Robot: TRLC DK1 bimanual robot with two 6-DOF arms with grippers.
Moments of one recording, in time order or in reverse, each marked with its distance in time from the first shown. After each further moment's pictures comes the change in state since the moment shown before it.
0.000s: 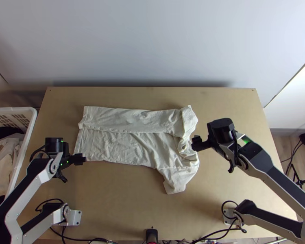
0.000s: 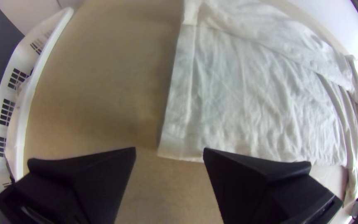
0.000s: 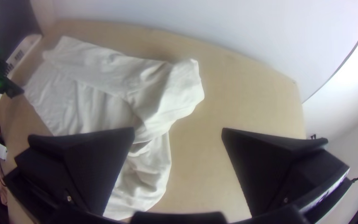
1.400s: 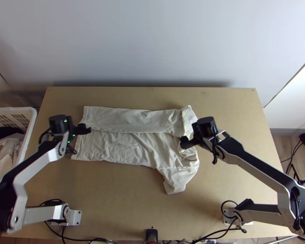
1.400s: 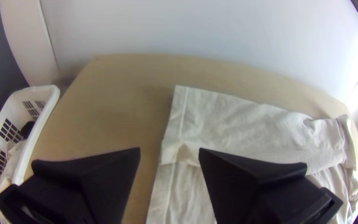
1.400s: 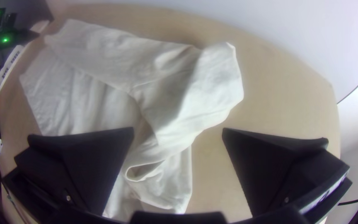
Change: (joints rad) left arm -0.038 0.312 0.175 0.528 -0.003 -0.037; right arm -0.064 0.261 -0.124 0.369 -0.174 -0.080
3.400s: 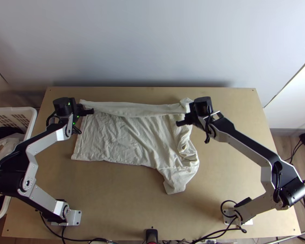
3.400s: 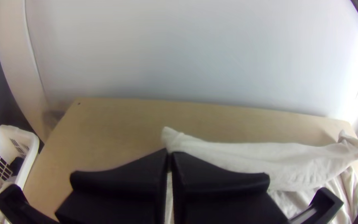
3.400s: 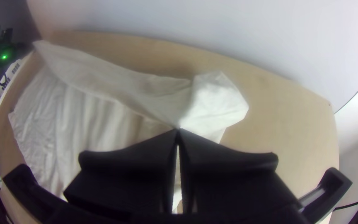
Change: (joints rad) left arm 0.005 0.309 0.264 0.255 0.012 0.037; right arm -0.077 0.248 0.272 0.071 0.004 -0.007
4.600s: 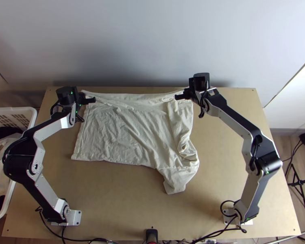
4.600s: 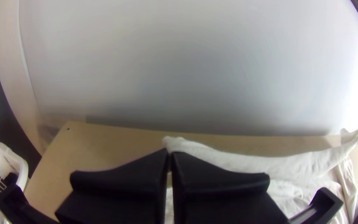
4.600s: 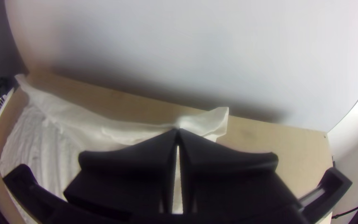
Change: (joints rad) left arm 0.000 0.179 0.225 0.028 -0.004 0.000; right arm -0.097 0.328 0.445 0.013 0.019 -0.023
